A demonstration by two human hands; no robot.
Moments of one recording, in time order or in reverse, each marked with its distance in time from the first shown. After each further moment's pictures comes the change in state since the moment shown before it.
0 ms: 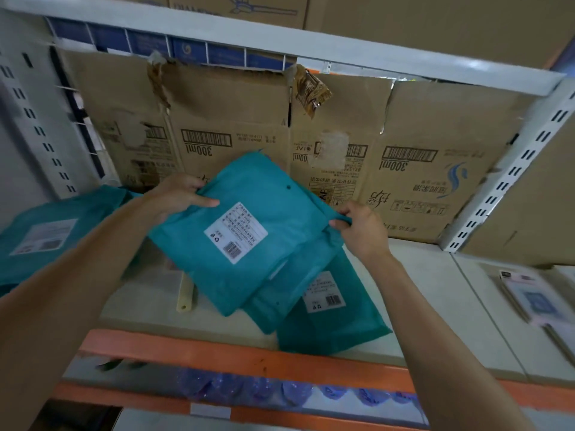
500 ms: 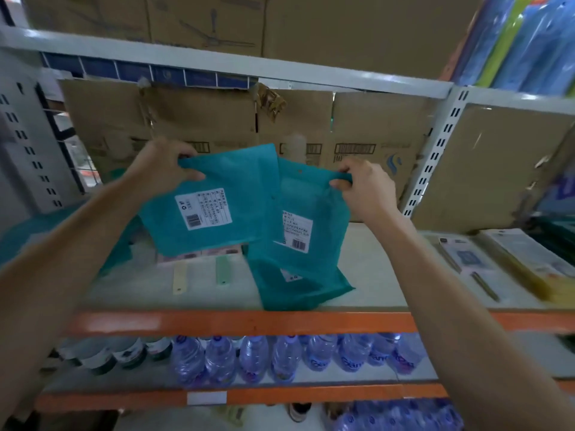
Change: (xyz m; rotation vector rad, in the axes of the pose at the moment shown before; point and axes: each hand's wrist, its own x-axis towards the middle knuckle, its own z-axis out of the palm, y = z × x) left_hand -0.083 0.049 -0.011 0.502 0.294 0.489; right_hand -0.066 -0.032 -0.099 -0.168 0.238 -0.122
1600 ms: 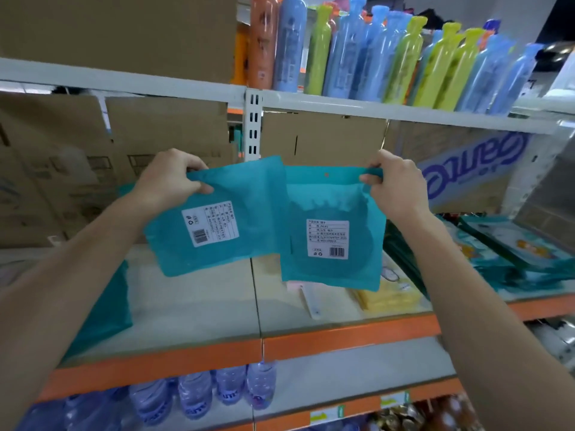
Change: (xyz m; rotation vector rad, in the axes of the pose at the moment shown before) left_hand 0.027 0.350 0.210 -0.097 -0.026 0.189; right_hand -0.005 0.365 -0.208 -0.168 0.206 0.135
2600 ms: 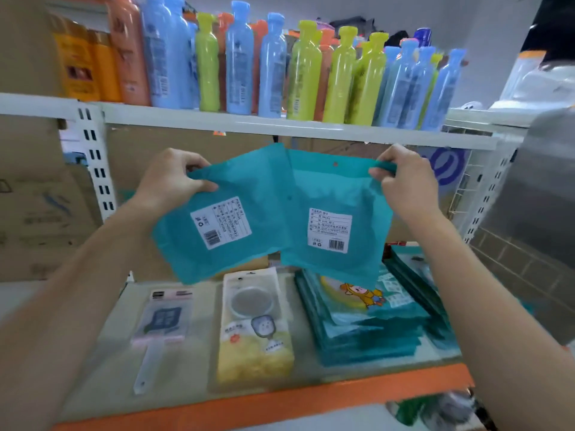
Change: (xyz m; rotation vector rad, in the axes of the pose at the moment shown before) left_hand 0.102 0.219 0.171 -0.144 0.153 0.046; right_hand 0.111 0.275 -0.049 0.189 0.133 0.053
